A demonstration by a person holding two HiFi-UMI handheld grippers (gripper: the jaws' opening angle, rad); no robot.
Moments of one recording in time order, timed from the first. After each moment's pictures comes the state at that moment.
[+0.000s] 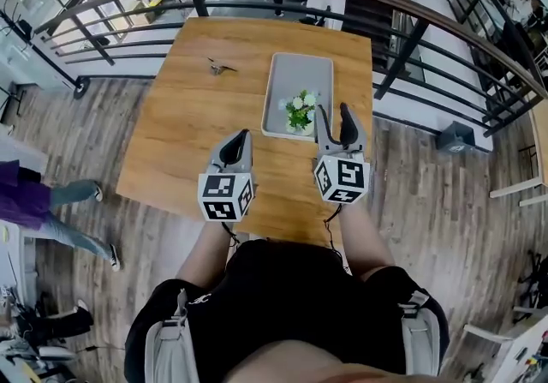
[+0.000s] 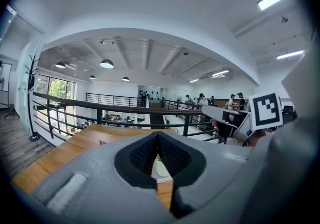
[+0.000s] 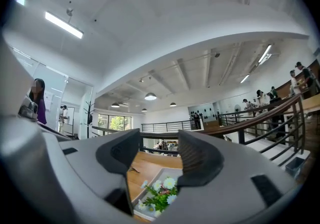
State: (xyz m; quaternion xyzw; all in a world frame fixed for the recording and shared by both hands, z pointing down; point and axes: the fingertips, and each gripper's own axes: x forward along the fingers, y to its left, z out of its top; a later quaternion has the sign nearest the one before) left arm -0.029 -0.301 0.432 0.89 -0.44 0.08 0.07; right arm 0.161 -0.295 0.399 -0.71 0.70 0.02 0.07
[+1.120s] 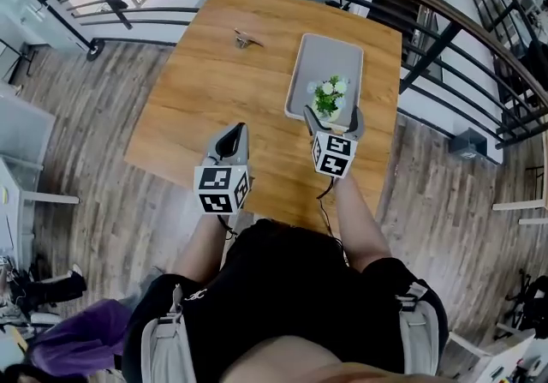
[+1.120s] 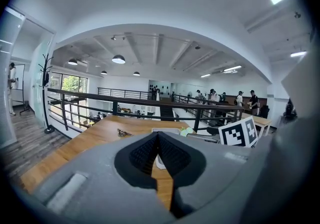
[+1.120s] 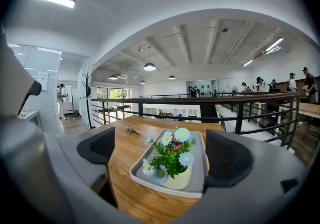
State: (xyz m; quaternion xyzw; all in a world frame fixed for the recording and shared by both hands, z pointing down) left arm -0.107 -0.302 0.461 0.86 -0.50 0.11 0.10; right arm 0.118 -0.362 0.544 -0.71 0.69 -0.09 -0.07
